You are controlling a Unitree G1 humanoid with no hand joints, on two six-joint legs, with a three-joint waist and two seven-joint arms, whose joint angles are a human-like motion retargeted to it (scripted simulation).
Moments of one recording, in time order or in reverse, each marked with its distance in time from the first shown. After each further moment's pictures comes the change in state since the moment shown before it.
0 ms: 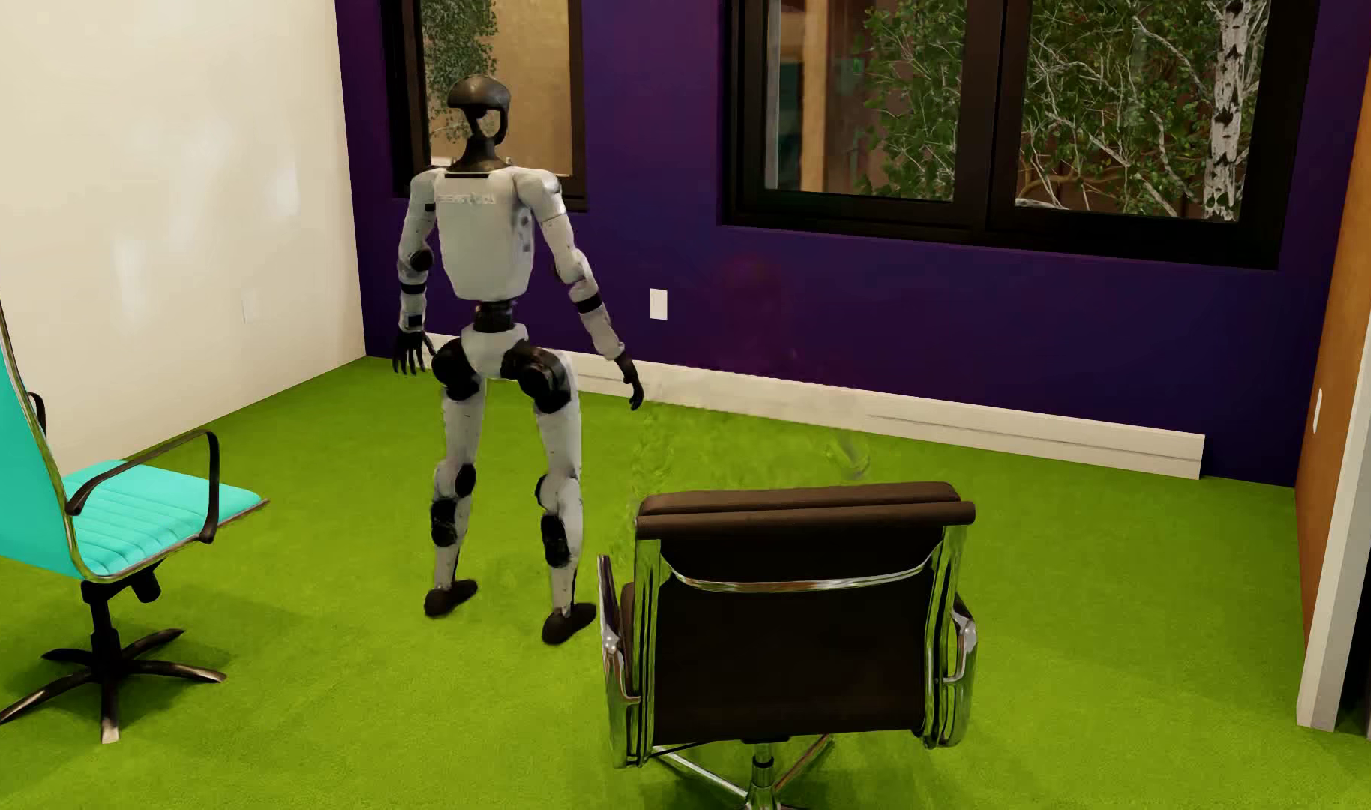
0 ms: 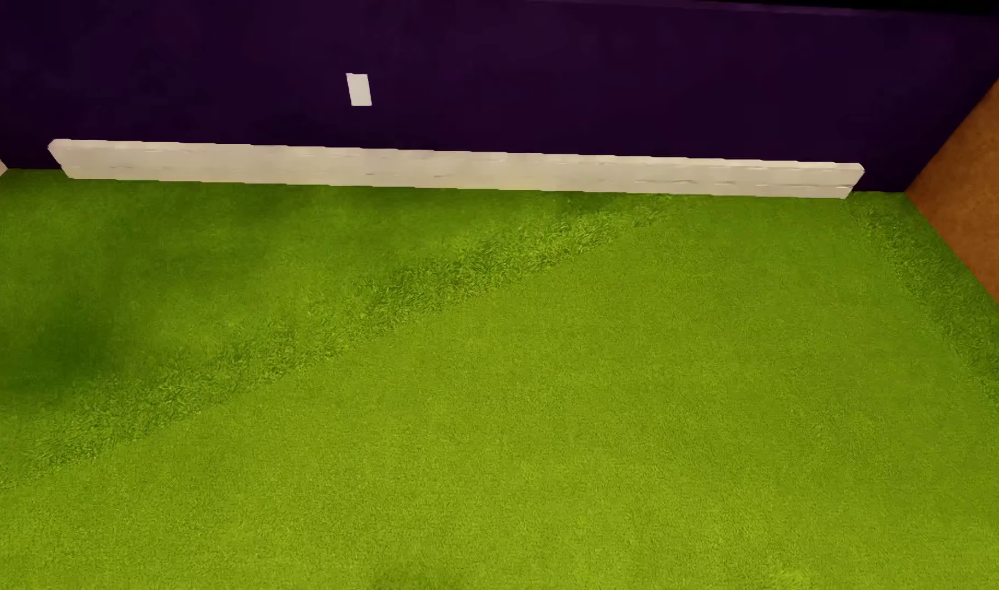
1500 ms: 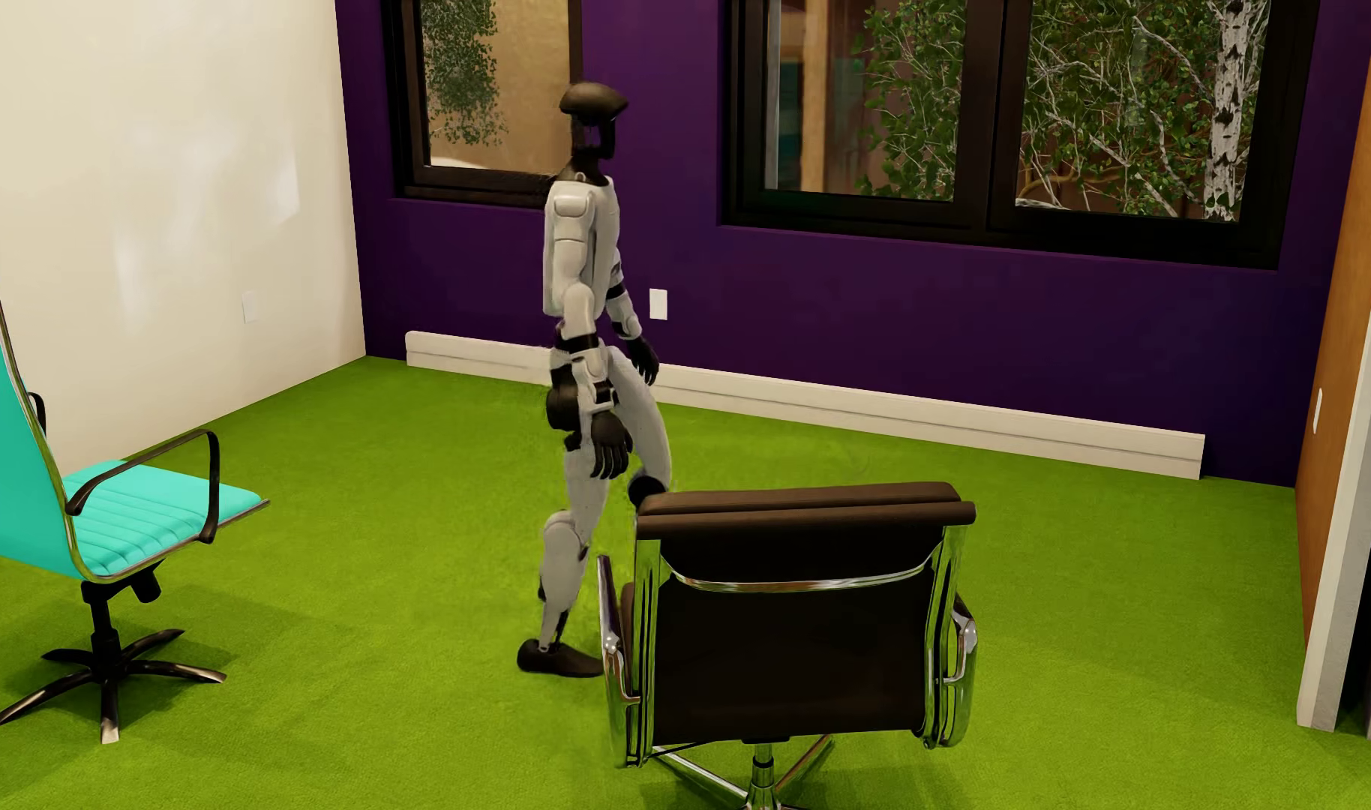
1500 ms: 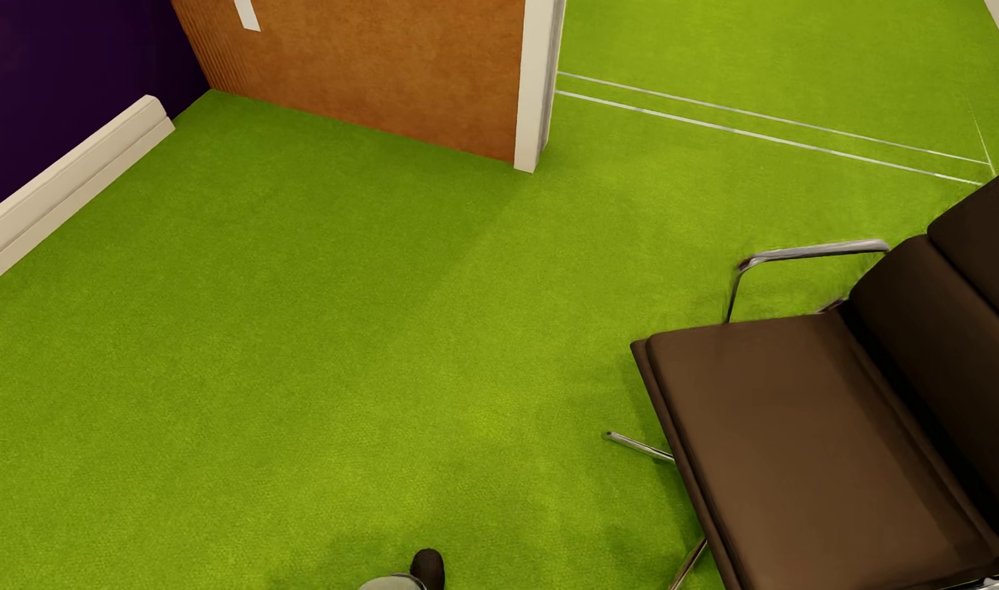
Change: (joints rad) body -0.321 0.212 0.076 -0.124 0.111 0.015 0.003 -0.010 0.101 0.259 -0.110 0.059 -0.023 -0.164 -0.040 -0.002 -0.076 0.053 -0.135 0.051 0.094 -0.099 -0.150 -0.015 -0.088 -0.048 0.026 0.010 0.095
